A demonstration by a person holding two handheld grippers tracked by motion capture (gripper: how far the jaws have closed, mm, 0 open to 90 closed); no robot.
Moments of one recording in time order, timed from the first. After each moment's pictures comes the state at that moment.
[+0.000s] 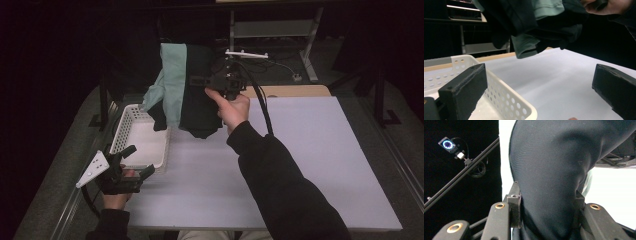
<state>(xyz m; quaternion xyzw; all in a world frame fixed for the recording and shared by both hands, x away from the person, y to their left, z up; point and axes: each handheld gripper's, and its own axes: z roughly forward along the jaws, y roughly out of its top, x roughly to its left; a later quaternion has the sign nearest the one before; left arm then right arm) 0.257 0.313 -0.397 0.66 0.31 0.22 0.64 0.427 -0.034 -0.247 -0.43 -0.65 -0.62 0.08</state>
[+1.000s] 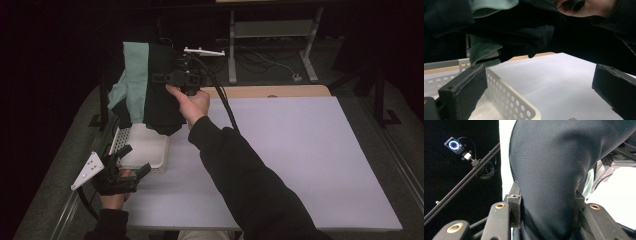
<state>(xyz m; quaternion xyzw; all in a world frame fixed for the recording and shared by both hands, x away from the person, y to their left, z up) 0.254 0.319 -0.396 0.64 0.32 0.23 0.65 0.449 0.058 -0.249 -0.42 -0.65 -0.62 0.12</state>
